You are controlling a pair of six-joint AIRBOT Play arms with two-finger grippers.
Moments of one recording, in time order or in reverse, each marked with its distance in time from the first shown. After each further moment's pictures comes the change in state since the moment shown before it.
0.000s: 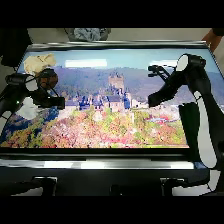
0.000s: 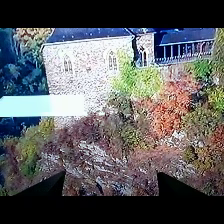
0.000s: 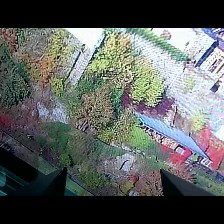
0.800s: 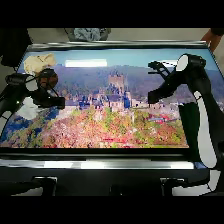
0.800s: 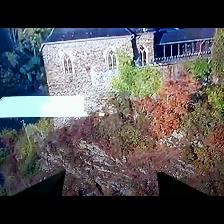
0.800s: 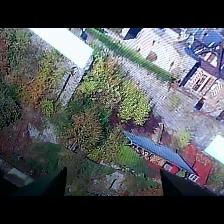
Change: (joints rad) left arm 0.000 0.000 0.000 -0.006 0.007 -0.003; right arm 0.000 0.000 0.000 -0.002 -0.101 0.000
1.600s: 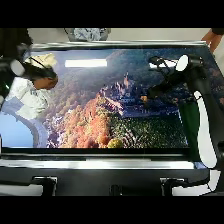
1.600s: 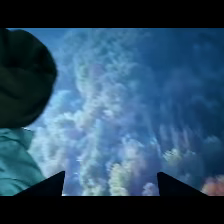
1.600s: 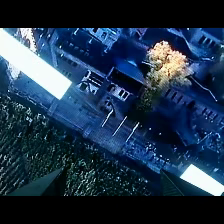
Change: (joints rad) left arm 0.166 -0.176 0.327 0.010 0.326 0.004; right arm 0.000 0.000 0.000 -0.012 -0.133 -0.057
